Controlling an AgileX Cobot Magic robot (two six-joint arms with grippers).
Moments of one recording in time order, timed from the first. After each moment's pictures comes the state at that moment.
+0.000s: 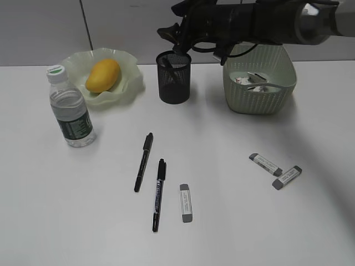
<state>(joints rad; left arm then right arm) -0.10 -0.01 -0.52 -0.07 1.07 0.00 0.36 2.32 -1.78 1.82 0.39 0.68</state>
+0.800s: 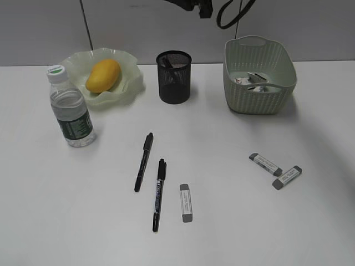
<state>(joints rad) -0.10 -0.01 -0.52 -0.07 1.07 0.00 0.35 2.14 -1.78 1.58 0.71 -0.49</state>
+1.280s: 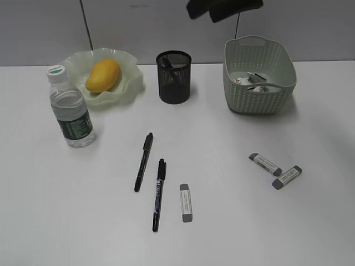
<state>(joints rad) -0.10 -0.01 -0.52 -0.07 1.07 0.00 0.35 1.88 -1.78 0.64 1.02 -0.39</state>
